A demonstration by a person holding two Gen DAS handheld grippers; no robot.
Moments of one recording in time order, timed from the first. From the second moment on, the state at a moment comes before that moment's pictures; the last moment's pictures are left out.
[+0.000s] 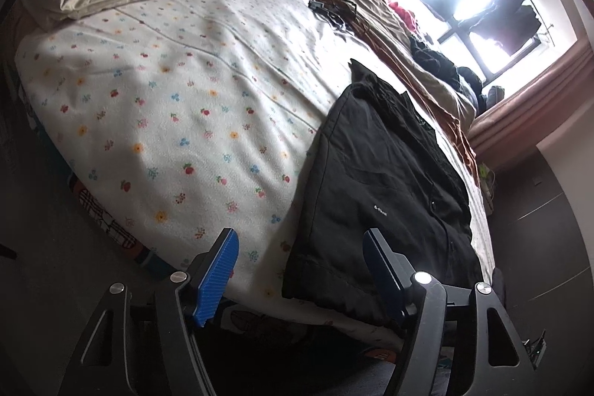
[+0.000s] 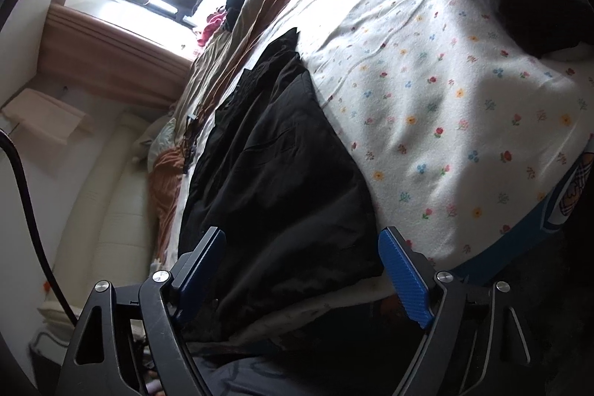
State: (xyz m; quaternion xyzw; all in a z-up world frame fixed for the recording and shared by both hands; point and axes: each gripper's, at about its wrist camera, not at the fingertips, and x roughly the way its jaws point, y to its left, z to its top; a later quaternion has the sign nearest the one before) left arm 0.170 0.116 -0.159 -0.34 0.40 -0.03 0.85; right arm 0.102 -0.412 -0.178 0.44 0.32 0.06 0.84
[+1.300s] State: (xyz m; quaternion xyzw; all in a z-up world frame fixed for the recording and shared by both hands) left arm 0.184 0.108 -0.187 -0.48 0.40 -0.14 0.77; right arm 0.126 -0.425 -0.222 0.50 0.32 0.09 0.80
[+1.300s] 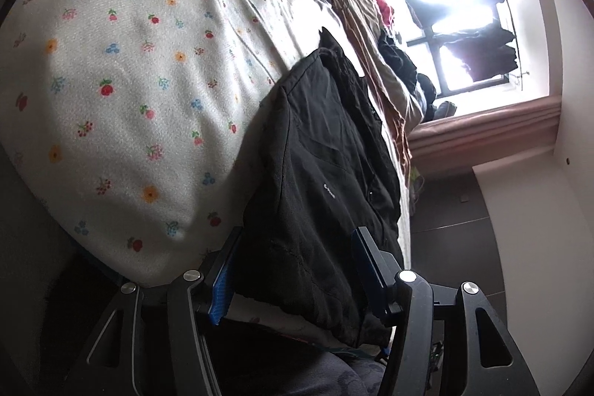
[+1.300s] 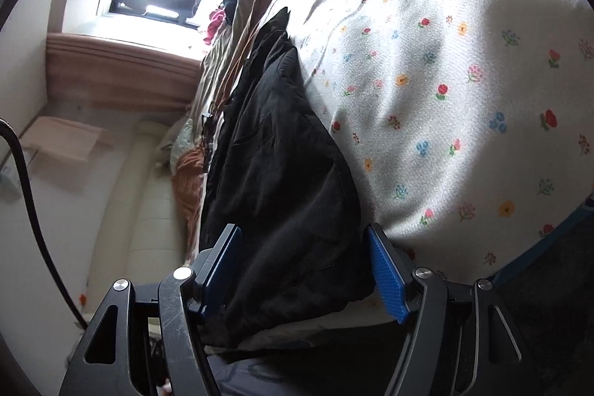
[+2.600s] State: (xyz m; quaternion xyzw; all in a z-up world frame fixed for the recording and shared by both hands) left arm 0.103 0.132 -0.071 -0.50 0.30 -0.18 0.79; right arm 0.030 -0.398 -0.083 0.49 0.13 0.18 0.84
